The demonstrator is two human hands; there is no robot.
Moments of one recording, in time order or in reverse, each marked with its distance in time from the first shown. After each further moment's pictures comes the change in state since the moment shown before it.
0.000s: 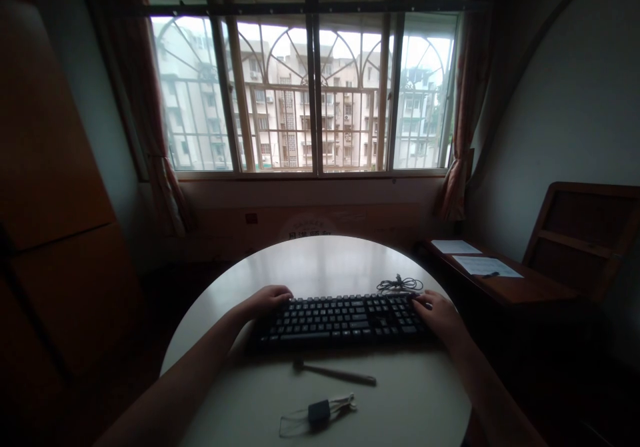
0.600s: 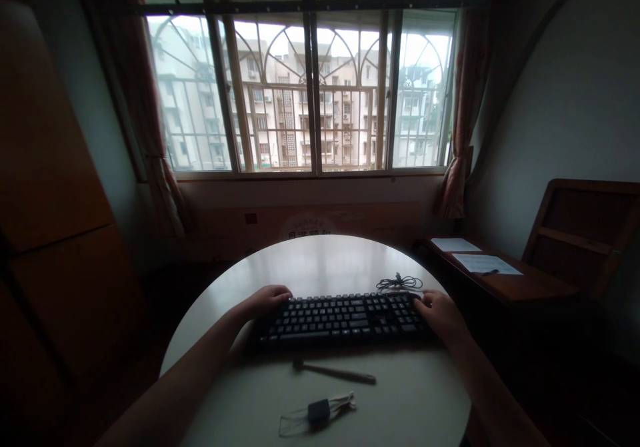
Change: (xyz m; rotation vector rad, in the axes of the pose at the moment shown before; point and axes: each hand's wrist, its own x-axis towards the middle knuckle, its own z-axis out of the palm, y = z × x) left_hand -0.001 0.002 0.000 0.003 -0.001 0.013; right_hand -0.004 -0.010 -0.006 -0.068 0.039 -0.041
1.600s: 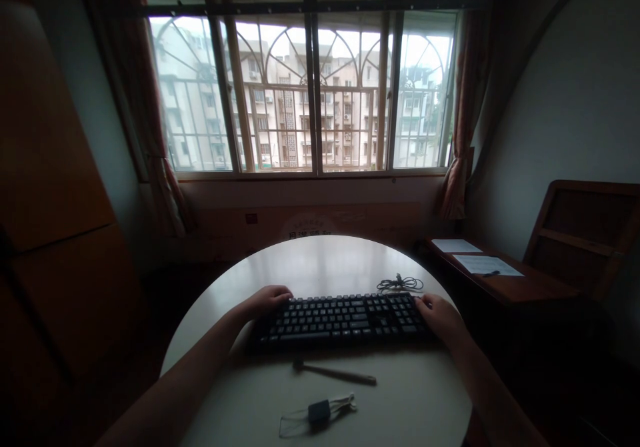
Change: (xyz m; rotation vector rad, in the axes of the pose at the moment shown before) left_hand 0.003 -0.005 0.001 -0.003 0.000 0.004; right_hand 0.002 0.005 0.003 0.070 -0.140 0.117
